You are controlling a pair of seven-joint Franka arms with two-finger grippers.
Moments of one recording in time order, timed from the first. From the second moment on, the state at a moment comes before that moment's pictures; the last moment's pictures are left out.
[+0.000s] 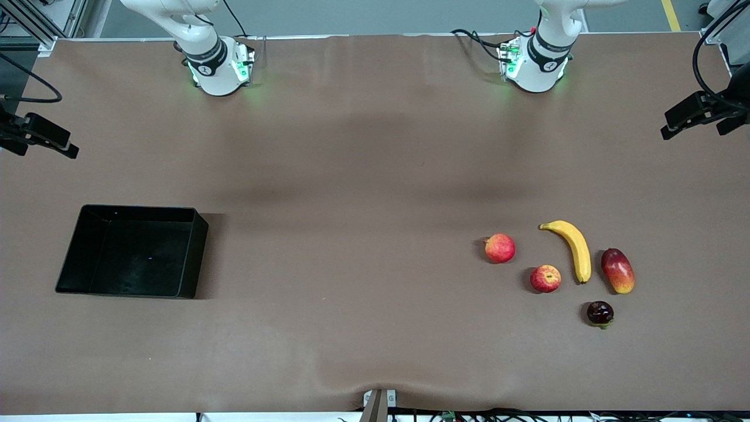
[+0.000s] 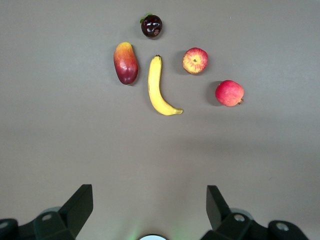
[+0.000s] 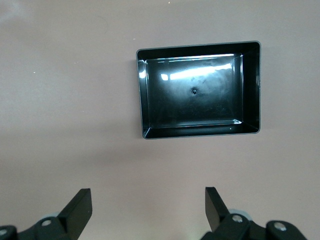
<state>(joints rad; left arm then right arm) 0.02 -0.04 -0.03 -1.52 0.01 1.46 -0.09 -0.04 0.01 -0.02 -1.48 0.04 1.48 0.03</state>
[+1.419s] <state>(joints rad) -0.04 0.54 -0.04 -1.50 0.01 2.06 -0.16 -0.10 0.20 -0.03 -1.49 0.04 1.57 0.03</state>
